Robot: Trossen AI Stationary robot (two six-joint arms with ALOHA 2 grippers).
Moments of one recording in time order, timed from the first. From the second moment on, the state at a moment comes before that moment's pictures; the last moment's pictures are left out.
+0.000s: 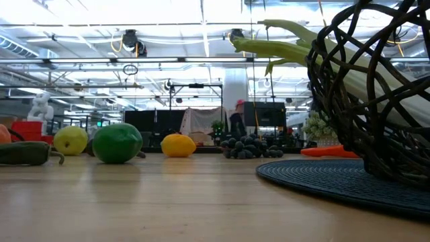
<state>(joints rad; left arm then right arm) -0.37 1.57 1.30 -0.12 -0.46 0.08 0.57 1.49 0.67 1.12 0.73 -0.36</state>
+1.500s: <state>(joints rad) -0.48 1.40 1.30 -0.36 -0.45 -0.12 0.76 1.16 0.67 0.56 0.74 0.33</state>
